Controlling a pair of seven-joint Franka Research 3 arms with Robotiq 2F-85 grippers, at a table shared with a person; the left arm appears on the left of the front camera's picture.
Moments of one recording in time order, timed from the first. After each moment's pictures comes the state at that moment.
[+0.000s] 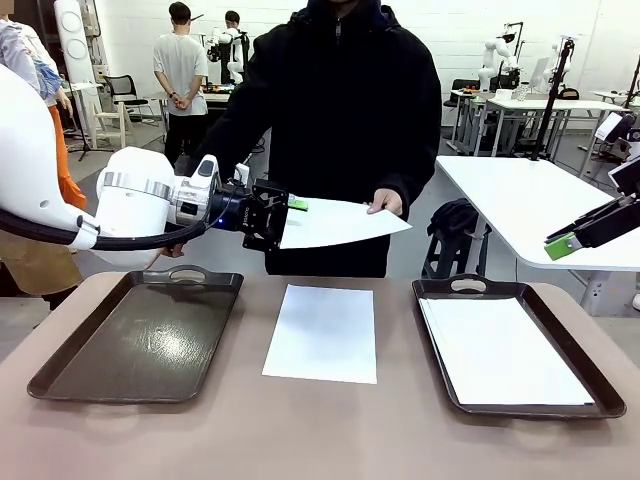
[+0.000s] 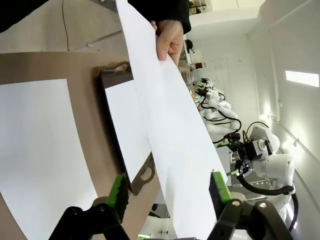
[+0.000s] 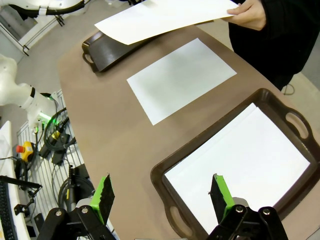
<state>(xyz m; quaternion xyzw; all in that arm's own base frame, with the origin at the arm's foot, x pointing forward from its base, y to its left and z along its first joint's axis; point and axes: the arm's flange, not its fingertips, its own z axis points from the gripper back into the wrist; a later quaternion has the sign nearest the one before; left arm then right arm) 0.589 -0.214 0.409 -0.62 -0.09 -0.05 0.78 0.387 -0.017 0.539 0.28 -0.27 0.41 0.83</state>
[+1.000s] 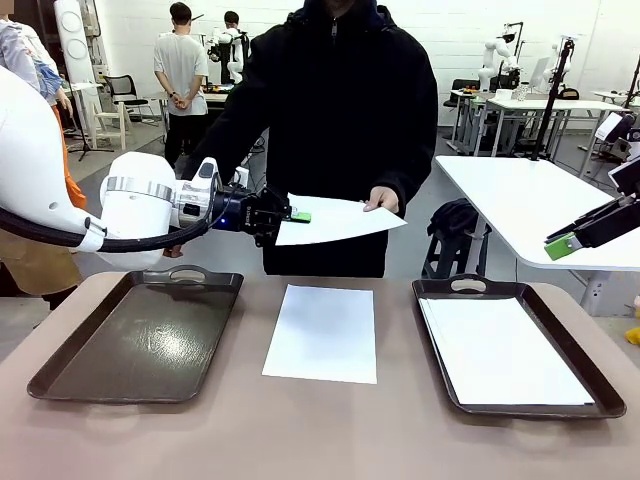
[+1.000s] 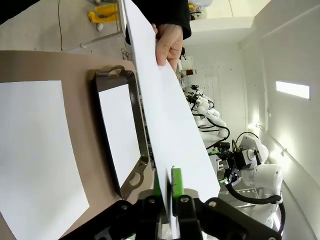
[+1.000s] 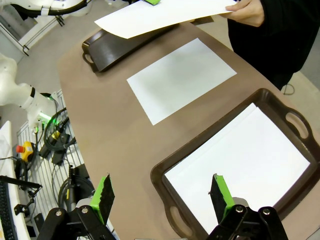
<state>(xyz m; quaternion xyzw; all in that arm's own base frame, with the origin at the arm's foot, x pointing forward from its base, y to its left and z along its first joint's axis) 0.596 -0.214 0.404 -0.64 -0.08 -0.02 0.76 0.387 -0.017 0.539 0.28 -0.27 0.41 0.83</state>
